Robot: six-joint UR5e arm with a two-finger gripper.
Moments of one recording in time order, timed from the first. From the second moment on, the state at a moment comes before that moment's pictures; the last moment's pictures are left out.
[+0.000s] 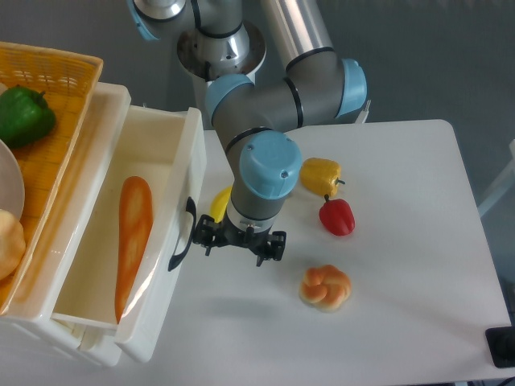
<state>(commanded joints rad) 2.35 -1.98 -1.50 -1.24 1.36 0.51</state>
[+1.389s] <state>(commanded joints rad) 2.25 -1.97 -1.52 -1.23 1.37 0.50</state>
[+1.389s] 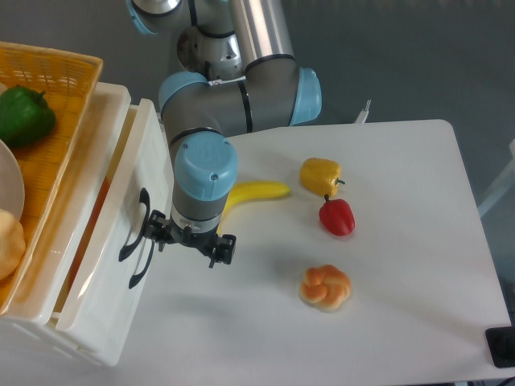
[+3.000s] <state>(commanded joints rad) 2.25 -1.95 -1.52 -1.23 1.36 0.50</state>
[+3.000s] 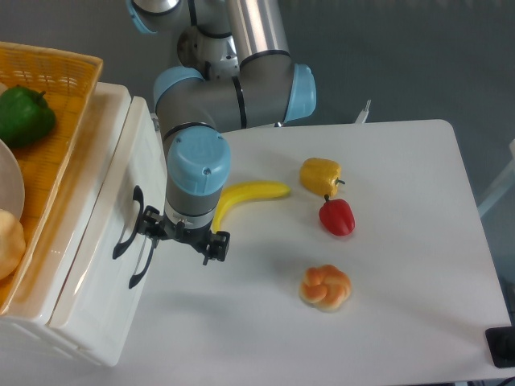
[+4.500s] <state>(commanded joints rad) 2.31 -1.94 -1.51 -1.23 1.35 0.51</state>
